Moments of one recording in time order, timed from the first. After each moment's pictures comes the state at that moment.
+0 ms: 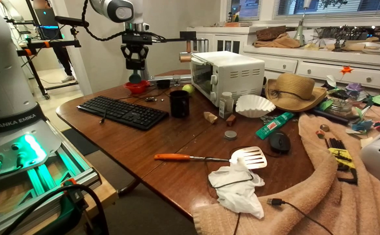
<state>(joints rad) 0.12 0.17 0.24 -2.23 0.43 2.56 -1.05</state>
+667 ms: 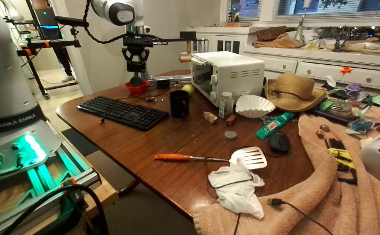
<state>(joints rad) 0.11 0.19 0.24 -2.23 0.41 2.57 -1.05</state>
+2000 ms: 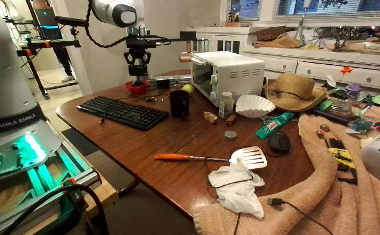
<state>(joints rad) 0.10 0.21 0.23 -2.23 0.26 2.55 -1.03</state>
